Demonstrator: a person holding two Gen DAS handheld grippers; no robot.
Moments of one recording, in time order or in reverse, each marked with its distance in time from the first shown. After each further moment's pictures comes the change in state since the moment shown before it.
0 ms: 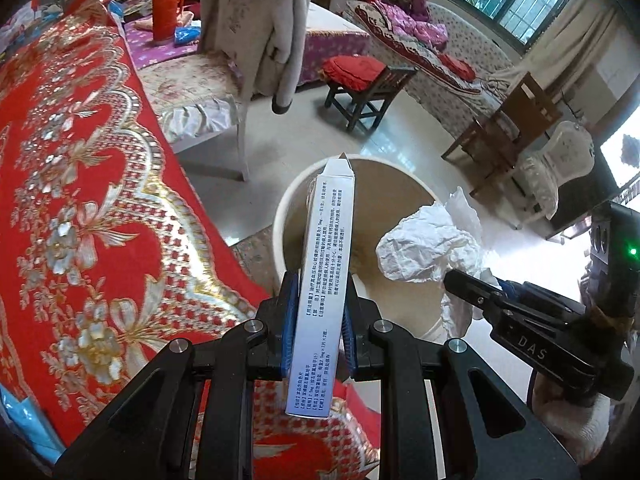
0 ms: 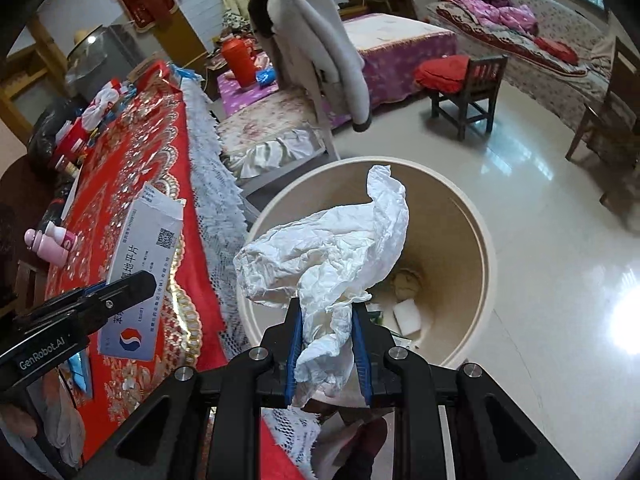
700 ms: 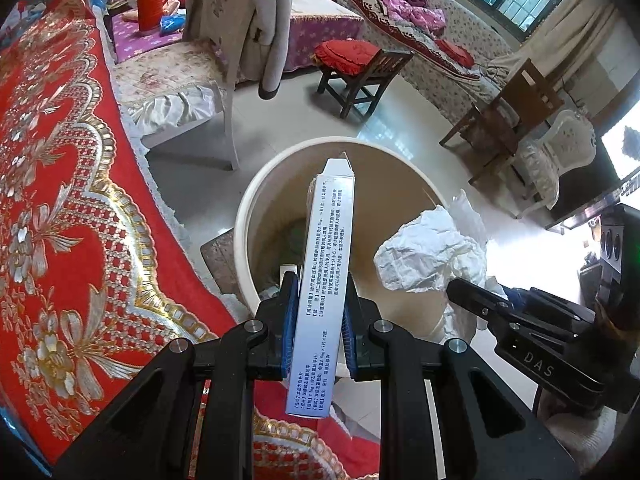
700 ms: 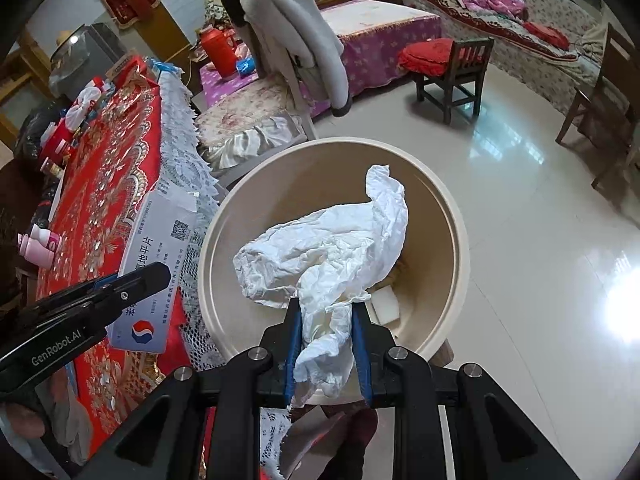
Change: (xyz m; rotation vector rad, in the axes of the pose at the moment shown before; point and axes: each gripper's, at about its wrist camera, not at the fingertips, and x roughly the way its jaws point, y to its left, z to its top) left arm 0.041 -0.018 0.011 0.011 0.048 -0.009; right arm 0.009 -0.032 -0.002 0.027 0.050 -0.026
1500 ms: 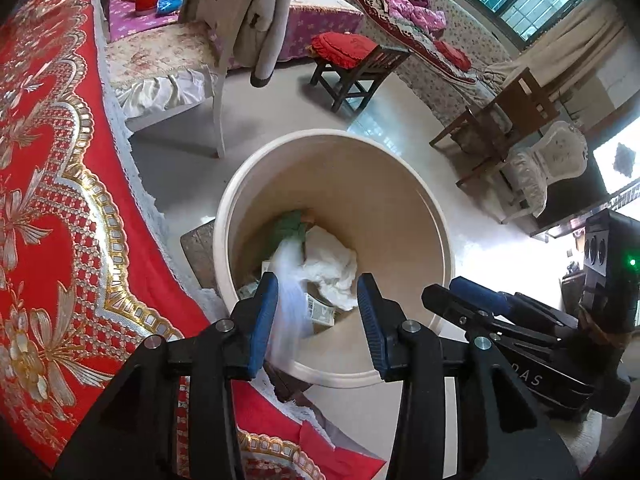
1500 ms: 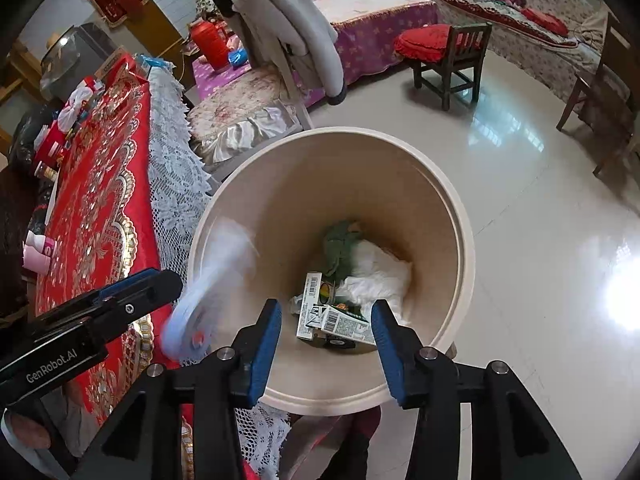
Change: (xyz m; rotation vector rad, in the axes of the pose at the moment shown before) left arm 0.012 0.002 0.005 -0.054 0.027 -0.065; right arm 0.015 -0.003 0.007 0.025 0.046 0.005
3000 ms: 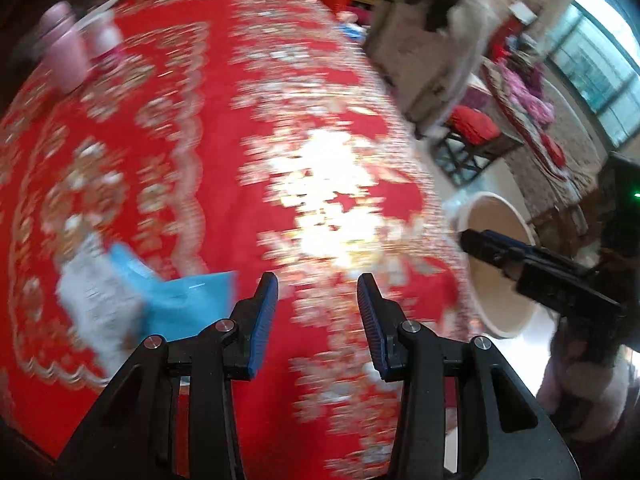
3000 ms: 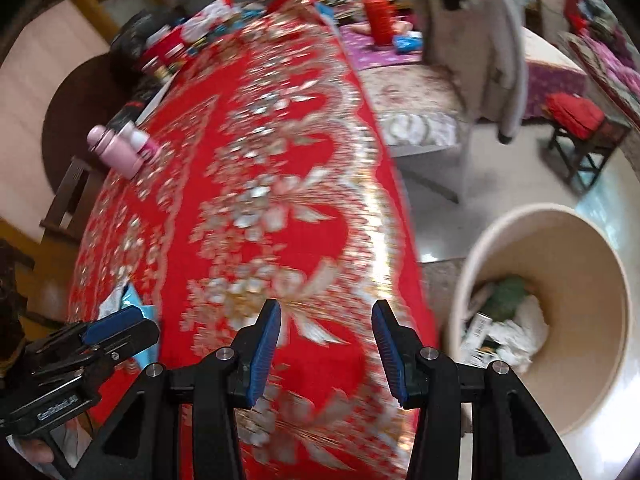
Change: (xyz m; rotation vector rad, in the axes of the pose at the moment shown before) left arm -0.171 0.186 -0.128 -0.380 -0.168 0.286; right arm 0.030 0.242 -0.015 -0.425 0.050 0.221
